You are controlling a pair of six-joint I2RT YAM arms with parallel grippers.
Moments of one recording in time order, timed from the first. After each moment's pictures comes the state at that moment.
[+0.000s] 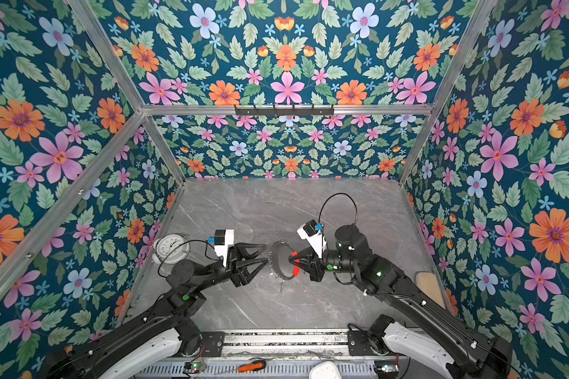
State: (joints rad) left arm -0.75 0.78 0.36 0.73 0.55 -0.61; right arm 0.74 0.90 0.86 -0.33 -0.62 0.24
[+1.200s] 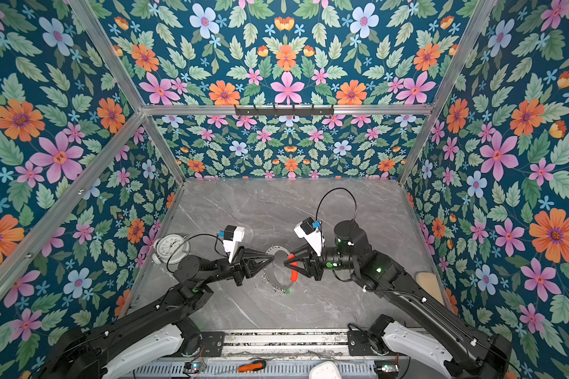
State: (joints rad) left arm -0.75 0.92 0.40 0.89 0.68 -0.81; right arm 0.73 0.92 0.91 -0.33 -0.62 0.24
